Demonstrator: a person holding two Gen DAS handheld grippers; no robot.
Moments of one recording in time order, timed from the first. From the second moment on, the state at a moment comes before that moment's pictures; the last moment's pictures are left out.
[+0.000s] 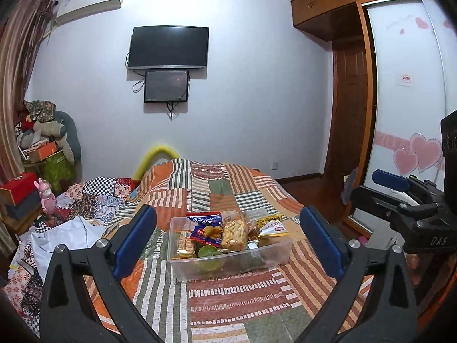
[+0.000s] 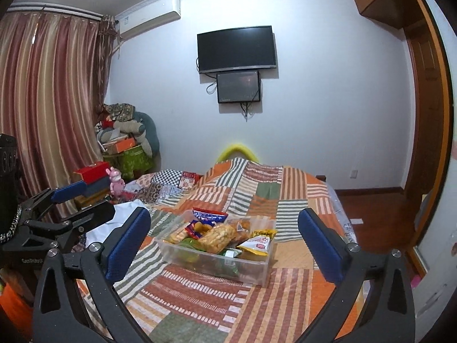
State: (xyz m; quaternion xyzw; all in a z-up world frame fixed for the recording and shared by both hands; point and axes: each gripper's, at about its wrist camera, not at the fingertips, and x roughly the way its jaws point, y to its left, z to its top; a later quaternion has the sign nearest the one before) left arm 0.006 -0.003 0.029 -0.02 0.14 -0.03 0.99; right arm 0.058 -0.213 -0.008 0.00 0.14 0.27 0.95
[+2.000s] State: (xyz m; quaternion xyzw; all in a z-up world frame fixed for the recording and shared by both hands) left arm -0.006 0.000 0.027 -0.04 0.13 -0.04 0.99; right arm 0.055 -0.221 -0.012 0.02 0.14 0.26 0.96
